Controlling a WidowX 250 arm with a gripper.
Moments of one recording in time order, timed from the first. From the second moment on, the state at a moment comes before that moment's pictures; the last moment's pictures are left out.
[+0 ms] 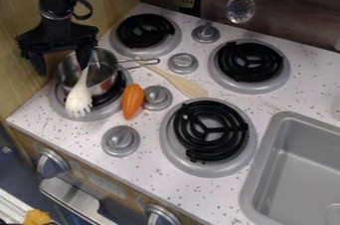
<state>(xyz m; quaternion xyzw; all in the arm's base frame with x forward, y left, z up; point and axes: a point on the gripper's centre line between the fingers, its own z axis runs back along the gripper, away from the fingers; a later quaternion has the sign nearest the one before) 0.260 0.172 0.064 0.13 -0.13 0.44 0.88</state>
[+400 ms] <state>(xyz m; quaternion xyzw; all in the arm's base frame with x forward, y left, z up) 0.254 0.163 0.055 0.14 -0.11 0.44 0.88</state>
